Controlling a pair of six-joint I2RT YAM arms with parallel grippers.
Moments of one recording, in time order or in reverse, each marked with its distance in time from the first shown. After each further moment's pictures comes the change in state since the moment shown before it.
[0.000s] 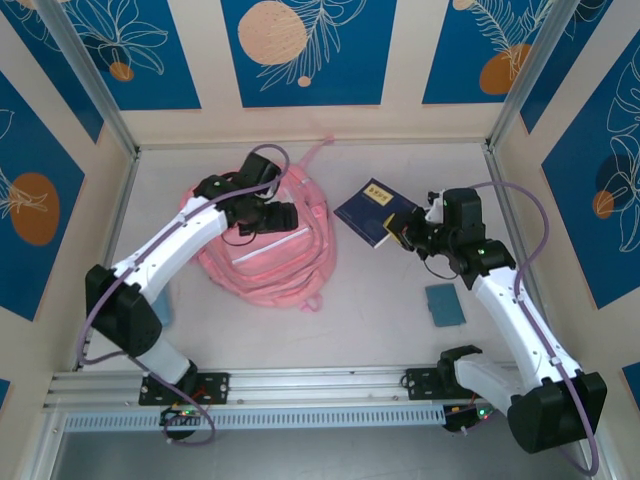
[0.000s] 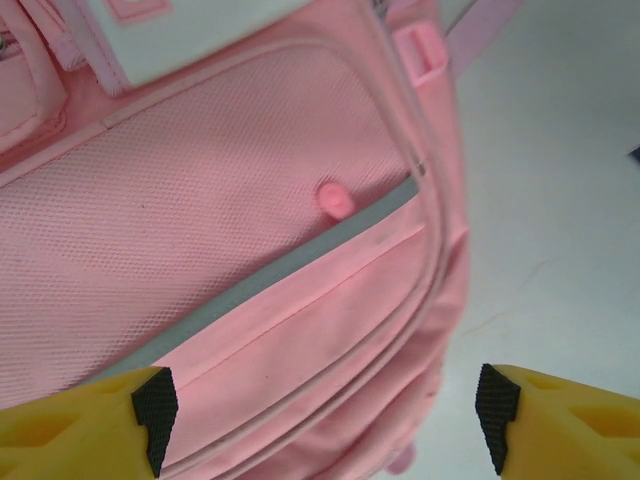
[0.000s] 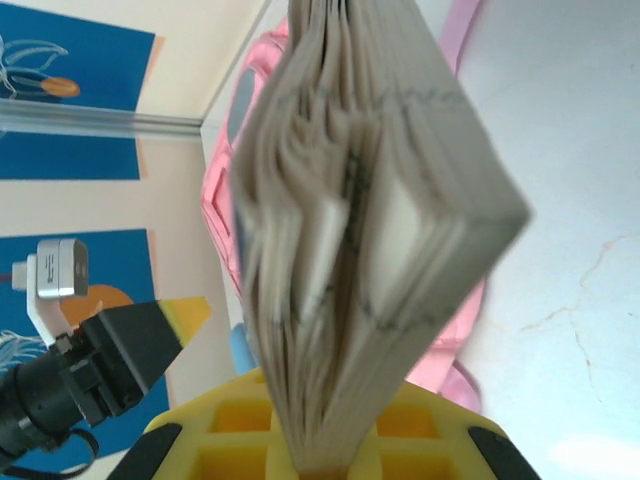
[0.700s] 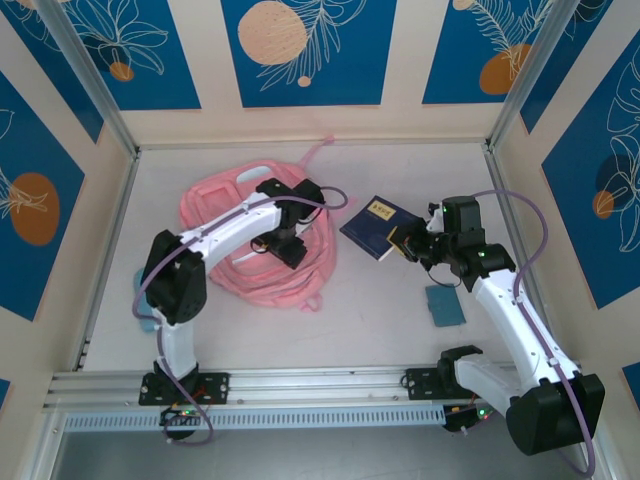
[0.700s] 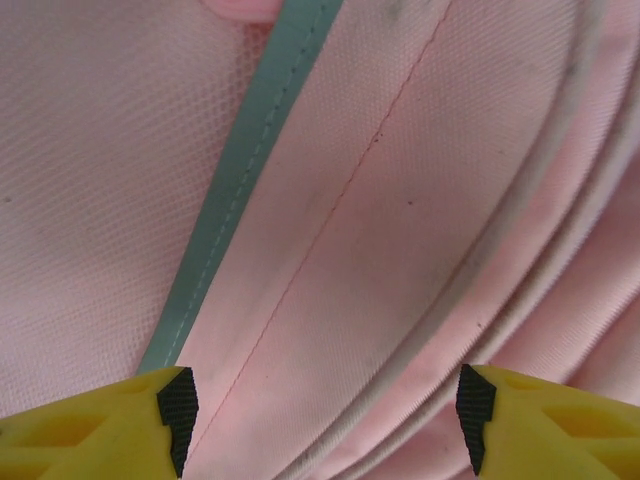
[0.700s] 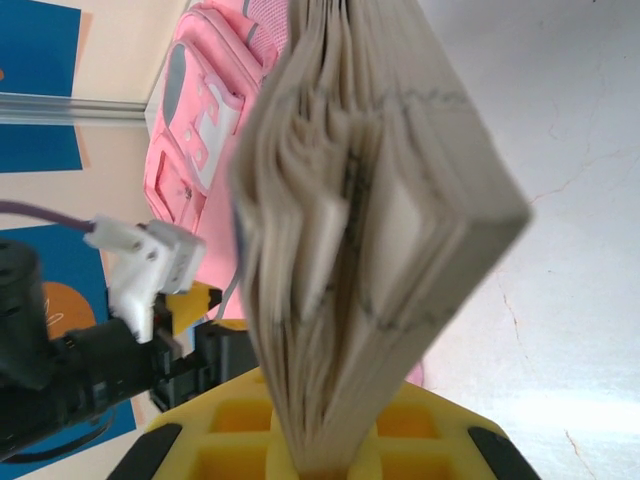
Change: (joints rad) left arm -0.137 0.319 0.136 -0.274 -0.181 0.431; right arm -0.026 -0.006 -0.034 -0.087 -0.001 -0.043
